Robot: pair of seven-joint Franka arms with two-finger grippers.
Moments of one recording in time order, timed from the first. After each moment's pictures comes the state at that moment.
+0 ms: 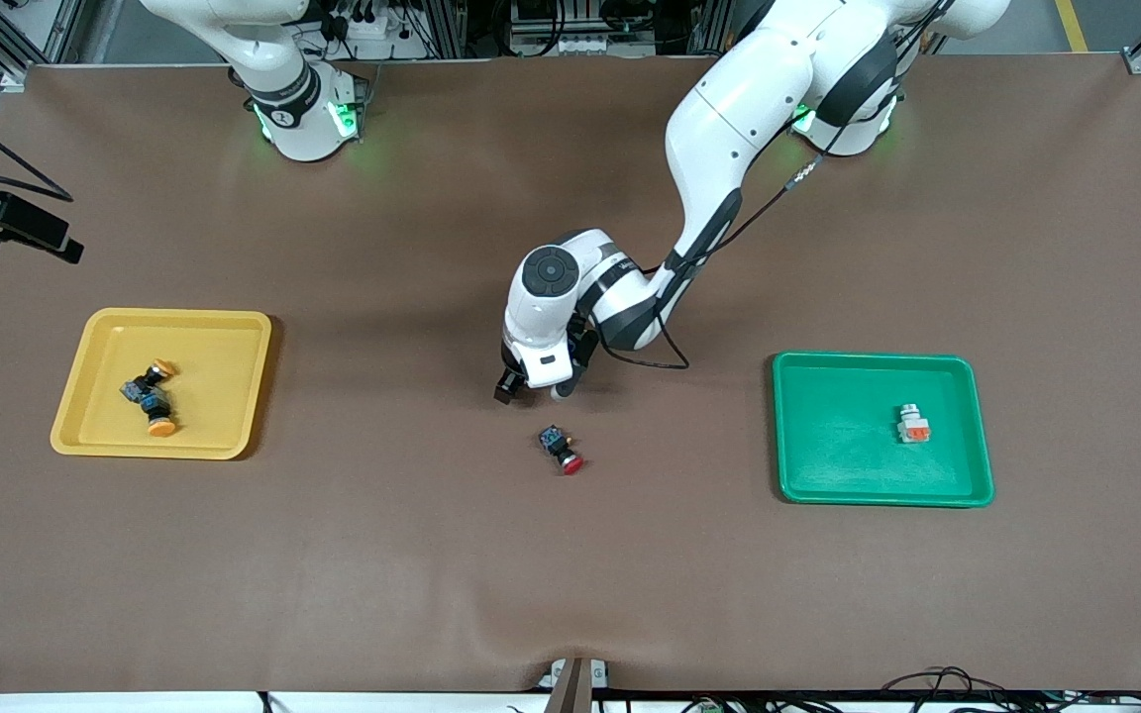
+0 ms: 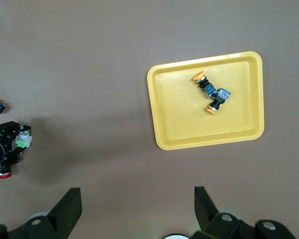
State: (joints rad) left arm -0.74 1.05 -0.19 -1.19 0.10 2.46 -2.01; right arm -0.05 0.02 0.00 -1.48 0.05 1.43 0.12
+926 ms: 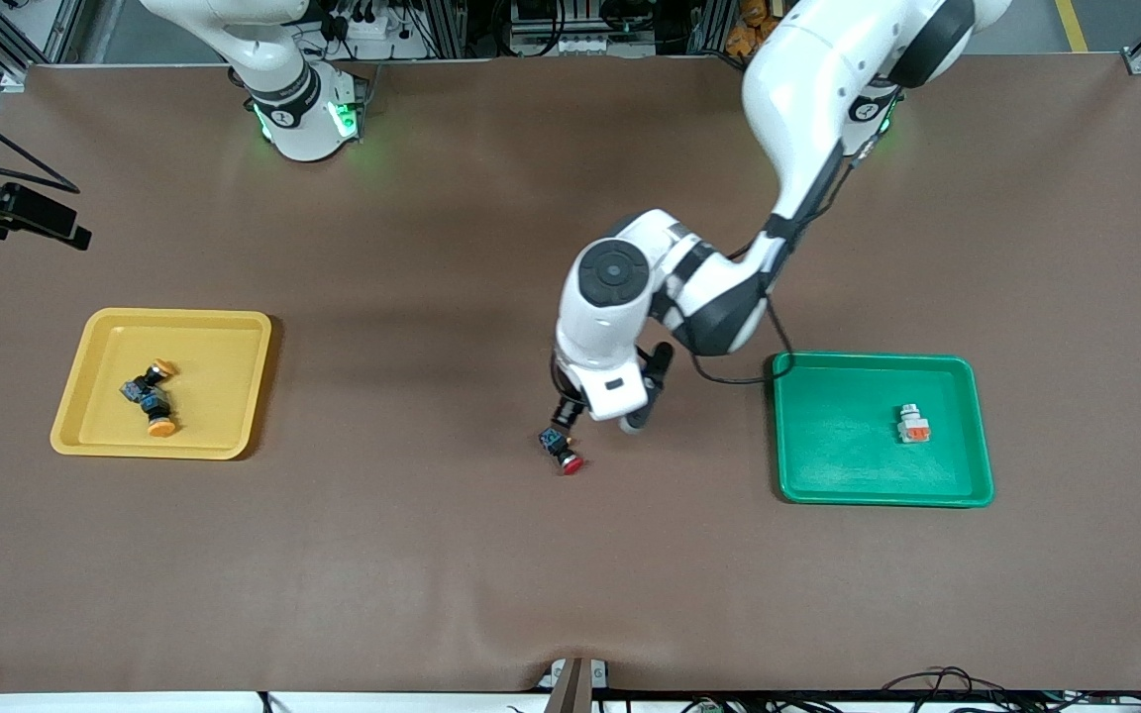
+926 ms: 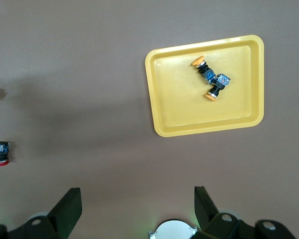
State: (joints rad) left arm -0.57 0.81 -0.17 -1.14 0.10 2.08 -1.85; right arm -0.05 0.01 0.00 -1.48 0.05 1.38 0.12
